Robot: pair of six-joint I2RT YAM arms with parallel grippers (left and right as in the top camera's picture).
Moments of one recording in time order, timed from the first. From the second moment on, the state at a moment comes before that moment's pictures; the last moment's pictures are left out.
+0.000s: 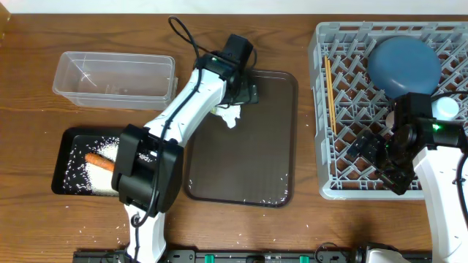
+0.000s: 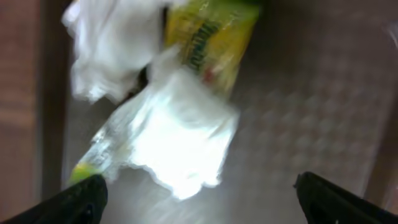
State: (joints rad) left arm -0.45 2.05 1.68 -0.88 -0.03 -0.54; right arm -0.10 1.32 1.08 -1.28 -0.10 0.64
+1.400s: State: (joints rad) left arm -0.52 2.16 1.66 -0.81 -0.25 -0.43; right arm -0.10 1.32 1.08 -1.28 -0.10 0.64
